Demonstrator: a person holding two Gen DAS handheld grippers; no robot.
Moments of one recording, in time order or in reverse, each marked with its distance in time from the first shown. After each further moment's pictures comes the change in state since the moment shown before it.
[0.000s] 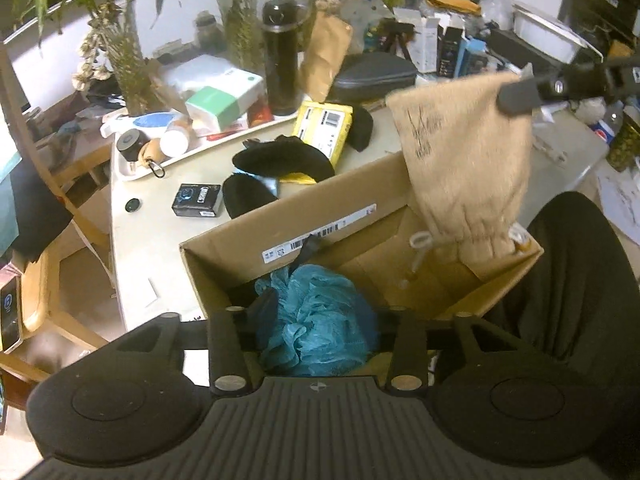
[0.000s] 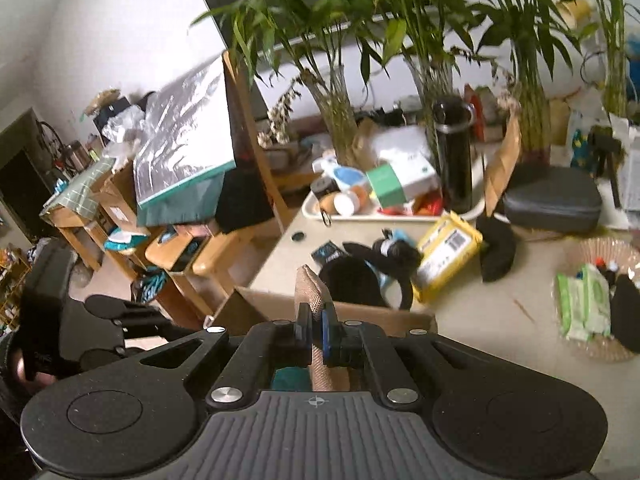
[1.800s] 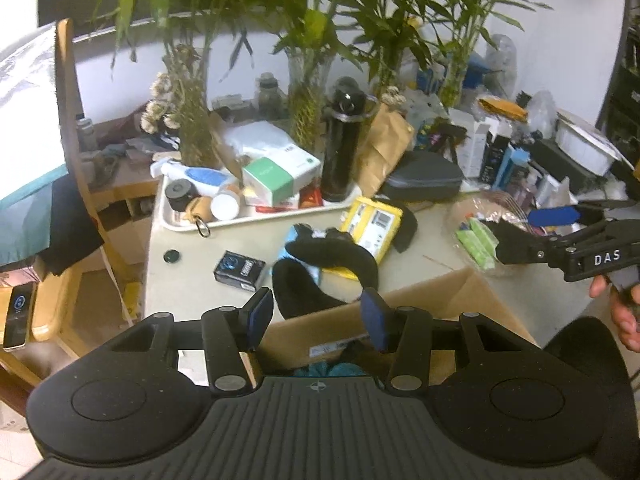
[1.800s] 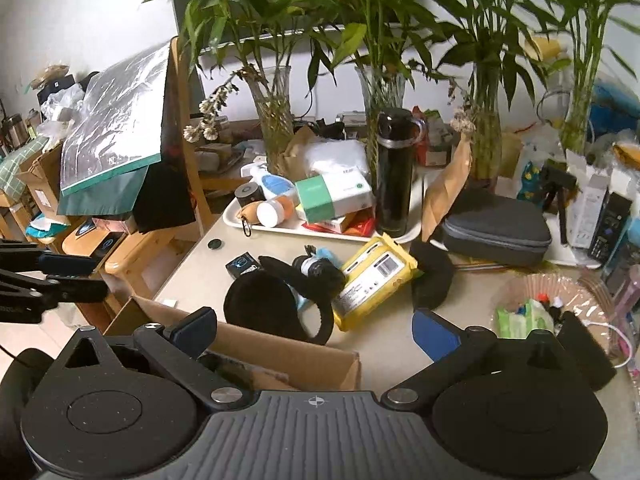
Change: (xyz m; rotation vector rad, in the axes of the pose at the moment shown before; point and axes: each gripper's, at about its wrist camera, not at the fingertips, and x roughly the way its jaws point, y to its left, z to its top) left arm -0.019 0.040 0.027 -0.189 -0.239 0.053; right arm 0.053 -0.023 0.002 -0.089 -0.047 -0.229
